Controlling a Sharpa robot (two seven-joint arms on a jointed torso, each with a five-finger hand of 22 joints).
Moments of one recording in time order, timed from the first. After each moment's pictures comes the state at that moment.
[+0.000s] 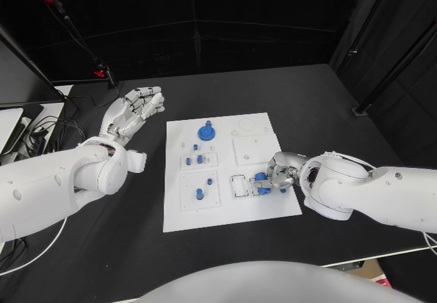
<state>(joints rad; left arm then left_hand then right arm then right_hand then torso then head) 1.27 -0.75 -0.24 1.36 -0.11 -0.39 0.68 1.19 0.05 -0.09 0.29 0.22 0.22 0.14 0.68 0.10 0.33 0.27 0.66 0.07 0.15 0.27 0.76 0.11 0.10 0.36 0.29 0.06 0.53 1.10 -1.08 -0.14 1.90 -1.33 -0.29 -0.68 1.14 -0.02 -0.10 0.29 0.30 0.73 0.15 0.64 0.26 1.47 0.08 1.57 1.31 1.47 0.02 1.57 1.31 0.01 1.46 0.13 1.57 1.31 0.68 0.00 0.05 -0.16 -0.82</state>
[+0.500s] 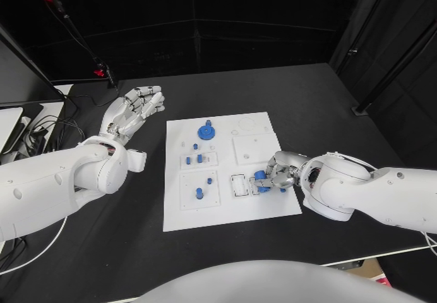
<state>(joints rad) 1.27 -0.75 -0.24 1.36 -0.11 -0.38 0.68 1.19 0.05 -0.09 0.29 0.22 0.22 0.14 0.68 0.10 0.33 0.27 0.66 0.07 0.15 0.27 0.76 0.11 0.10 0.36 0.29 0.06 0.52 1.10 -1.09 -0.14 1.91 -1.29 -0.33 -0.65 1.33 0.01 -0.08 0.26 0.30 0.74 0.15 0.56 0.22 1.47 0.08 1.57 1.31 1.47 0.02 1.57 1.31 0.01 1.46 0.13 1.57 1.31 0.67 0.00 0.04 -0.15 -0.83</state>
